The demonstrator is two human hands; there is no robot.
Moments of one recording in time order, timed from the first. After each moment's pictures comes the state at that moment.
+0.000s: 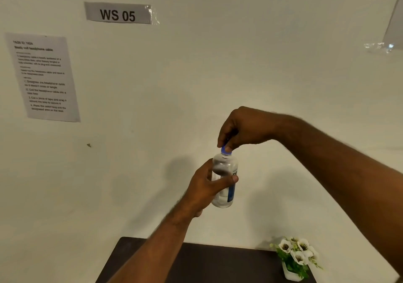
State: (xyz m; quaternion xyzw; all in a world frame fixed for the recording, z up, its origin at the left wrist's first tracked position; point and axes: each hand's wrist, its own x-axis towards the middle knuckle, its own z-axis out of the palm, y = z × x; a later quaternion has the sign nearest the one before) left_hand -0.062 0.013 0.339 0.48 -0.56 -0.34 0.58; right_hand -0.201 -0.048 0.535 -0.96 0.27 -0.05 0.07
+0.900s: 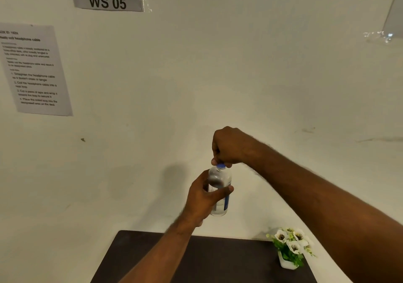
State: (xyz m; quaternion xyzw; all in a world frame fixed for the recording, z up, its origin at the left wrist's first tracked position) left_hand -0.074 0.008 0.285 0.54 -0.52 -0.31 0.59; right_hand -0.167 -0.033 0.464 -0.90 0.44 -0.02 -0.01
